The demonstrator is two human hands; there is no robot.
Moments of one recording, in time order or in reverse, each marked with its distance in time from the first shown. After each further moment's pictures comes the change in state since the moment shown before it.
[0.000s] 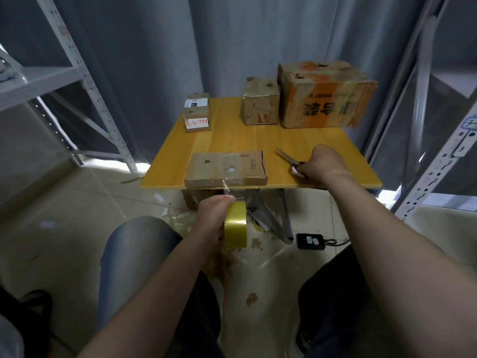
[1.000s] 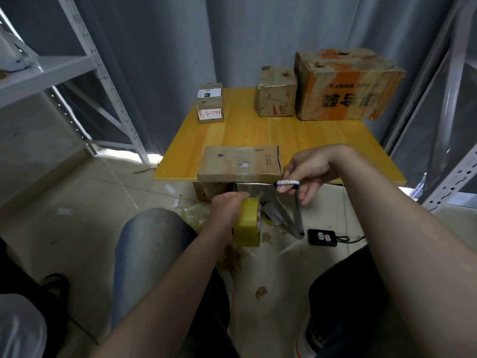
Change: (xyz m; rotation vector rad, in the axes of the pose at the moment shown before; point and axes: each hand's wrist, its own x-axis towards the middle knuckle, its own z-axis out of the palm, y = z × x) left_hand -0.012 0.007 -0.001 -0.017 0.029 -0.034; right_hand -0.015 -0.044 -0.004 0.213 -0.947 -0.161
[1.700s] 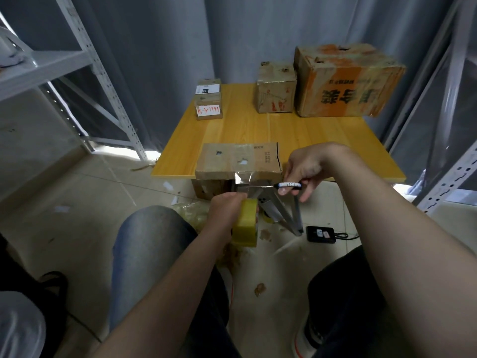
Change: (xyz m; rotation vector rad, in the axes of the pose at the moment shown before) left_hand 0.019 -0.017 0.001 0.056 0.039 0.003; right_hand 0.014 0.000 0.003 -0.032 0.083 0.042
